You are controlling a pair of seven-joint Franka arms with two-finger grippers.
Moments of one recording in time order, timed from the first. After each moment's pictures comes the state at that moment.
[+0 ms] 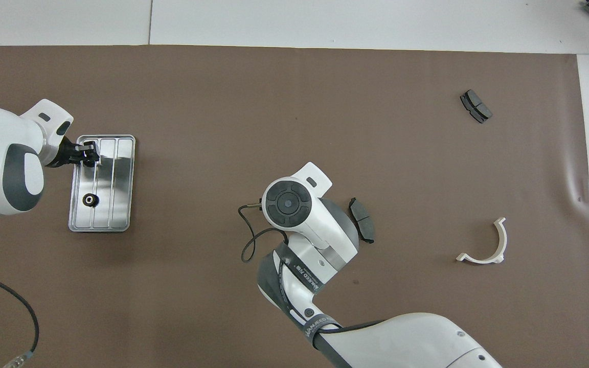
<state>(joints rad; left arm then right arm) 0.02 0.37 0.06 -1.93 -0.05 2.39 -0.02 0.69 0.48 -0.04 -1.80 -0.08 2.34 0.74</state>
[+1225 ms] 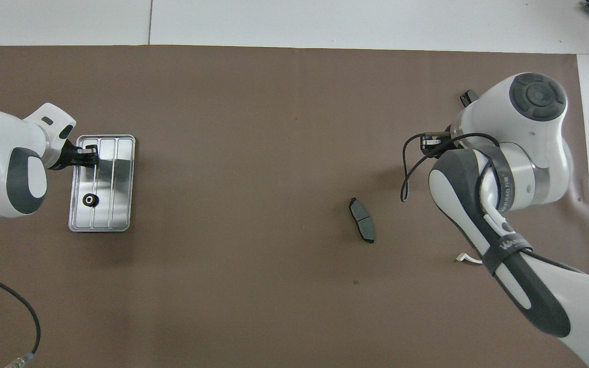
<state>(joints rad) 0.02 0.37 0.05 -1.94 -0.05 2.40 -0.01 0.13 0.29 -0.05 -1.83 -0.06 2.14 0.17</state>
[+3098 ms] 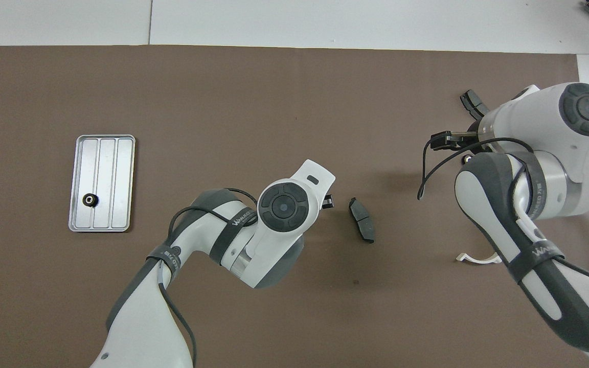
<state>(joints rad) -0.79 0.38 0.05 -1.84 -0.08 2.39 -0.81 0.12 0.21 -0.04 -1.88 0.00 2.22 0.15</state>
